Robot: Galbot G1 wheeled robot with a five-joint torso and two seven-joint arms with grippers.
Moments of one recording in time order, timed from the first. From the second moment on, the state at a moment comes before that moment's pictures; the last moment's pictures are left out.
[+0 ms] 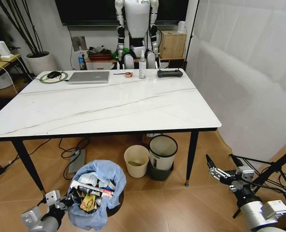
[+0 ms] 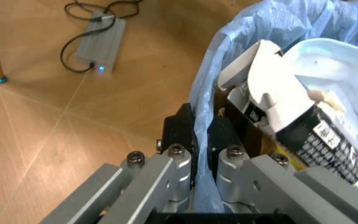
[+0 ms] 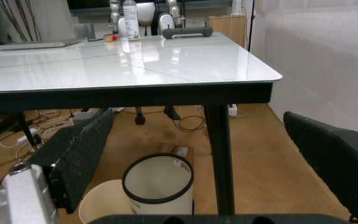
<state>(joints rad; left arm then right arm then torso) 1.77 -1.20 -0.73 -1.96 -0.86 0.30 -0.14 -1.83 1.20 0.74 2.21 0.47 0.05 -0.06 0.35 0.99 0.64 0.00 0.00</state>
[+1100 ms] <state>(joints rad) 1.57 -1.23 -0.72 -1.48 -0.75 0.21 -0.01 -1.83 1.20 0.74 2.21 0.47 0.05 -0.06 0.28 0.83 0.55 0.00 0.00</state>
